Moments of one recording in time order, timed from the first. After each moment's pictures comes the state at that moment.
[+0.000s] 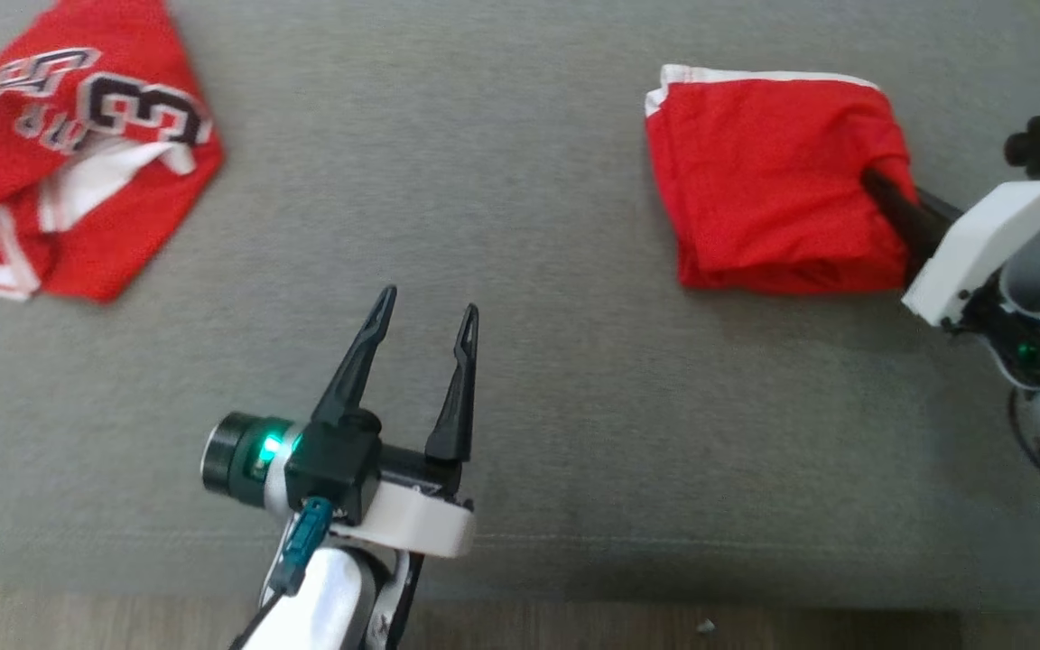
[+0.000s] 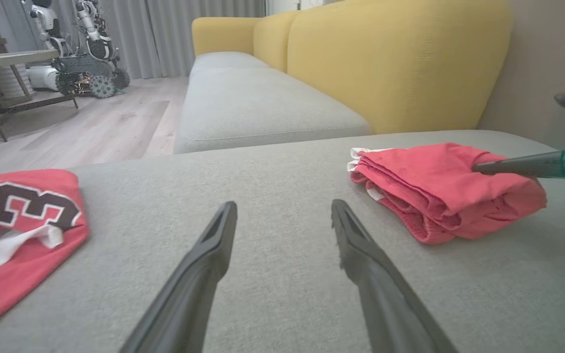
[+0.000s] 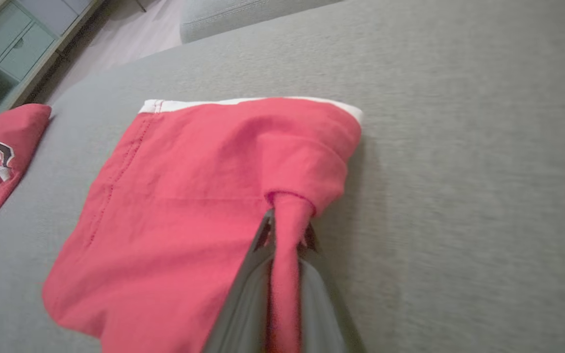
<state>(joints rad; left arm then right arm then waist) -0.13 0.05 -0.46 0.01 -0.05 0.15 -0.26 -0.71 -0.54 0.60 0.69 0.86 0.13 0.31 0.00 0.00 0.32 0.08</state>
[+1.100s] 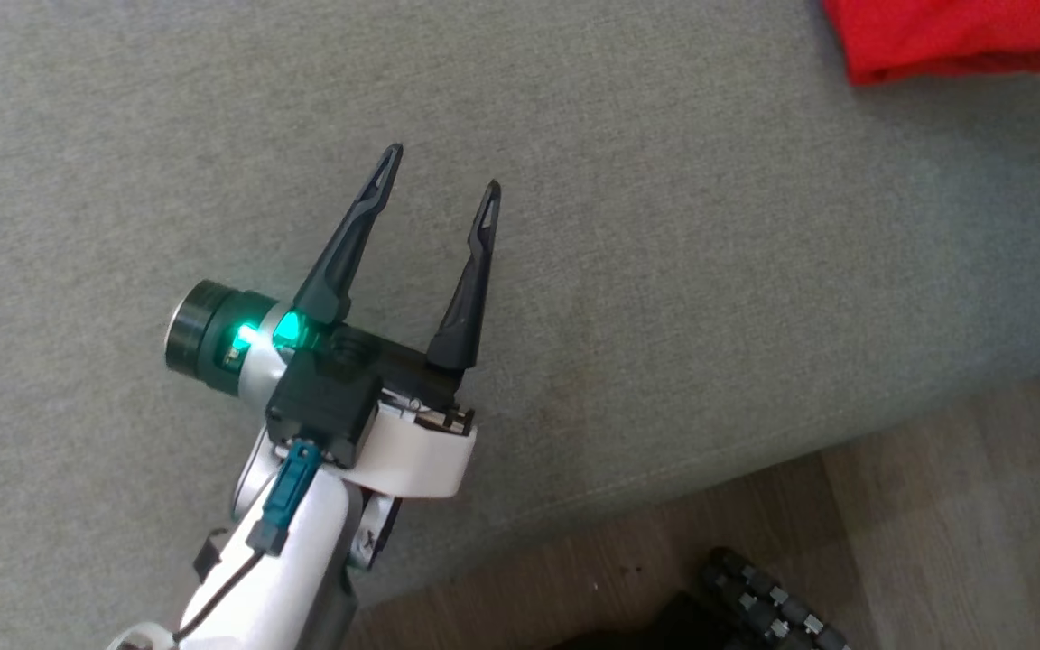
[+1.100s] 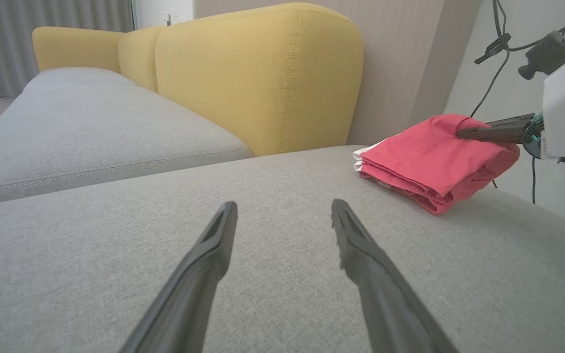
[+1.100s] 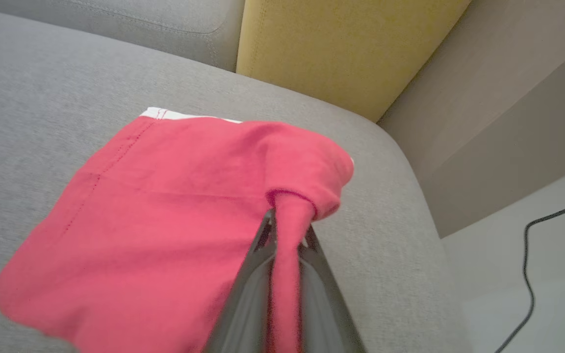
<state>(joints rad) -0.31 0.10 -0.48 -0.10 0.02 0.11 -0.26 -0.96 -0.63 0.53 0.76 0.39 0.13 0.04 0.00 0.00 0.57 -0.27</state>
